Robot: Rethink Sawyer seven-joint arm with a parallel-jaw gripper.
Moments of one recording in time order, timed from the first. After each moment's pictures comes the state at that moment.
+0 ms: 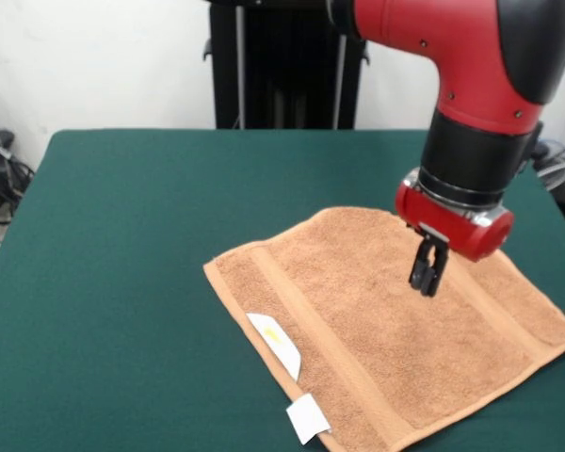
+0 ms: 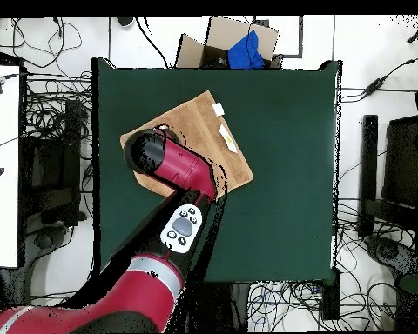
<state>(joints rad) 0.23 -0.31 -0.38 1.48 0.69 0.36 2.10</state>
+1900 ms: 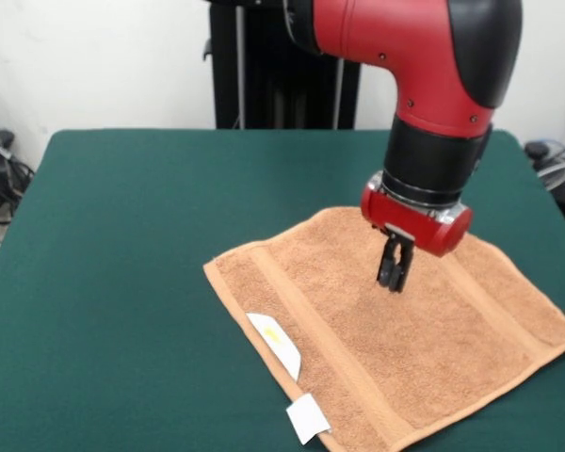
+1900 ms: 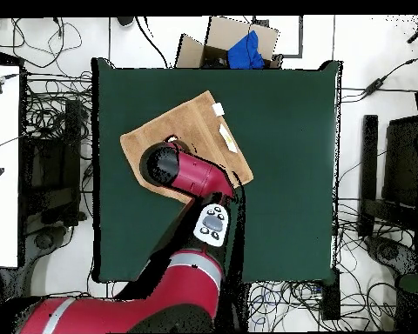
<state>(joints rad) 0.10 -0.38 -0.24 1.56 0.43 0.24 2.10</state>
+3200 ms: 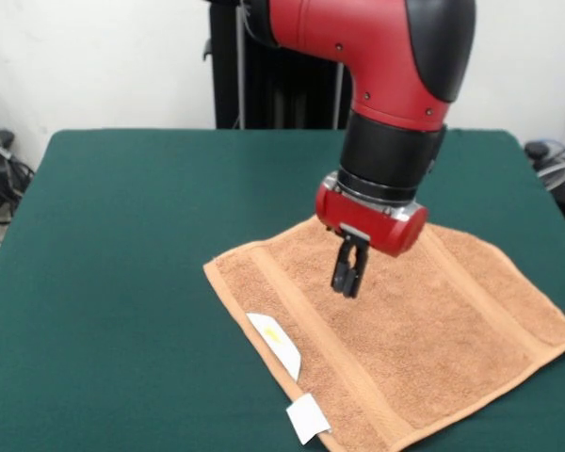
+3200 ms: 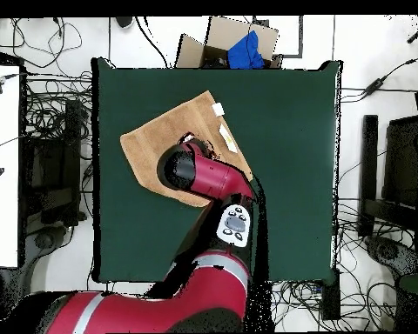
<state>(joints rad) 0.02 -0.40 -0.22 1.58 0.29 0.14 2.10</state>
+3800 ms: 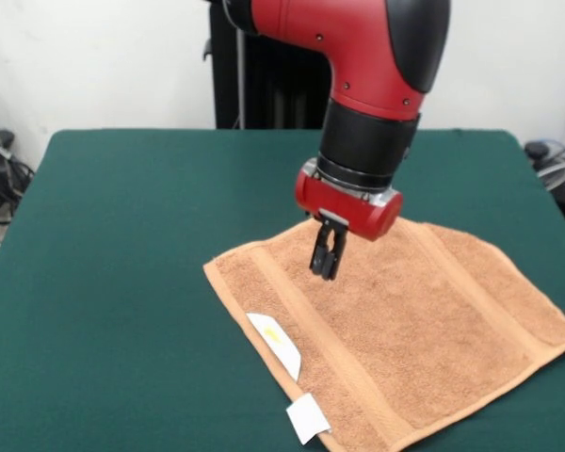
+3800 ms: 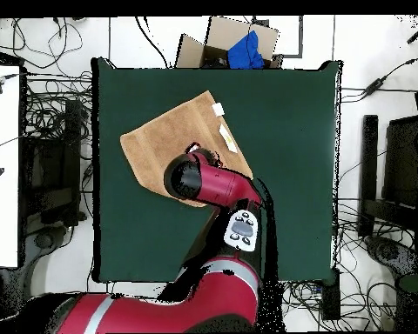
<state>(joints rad) -0.01 -0.42 -0.22 1.61 0.19 0.14 2.10</state>
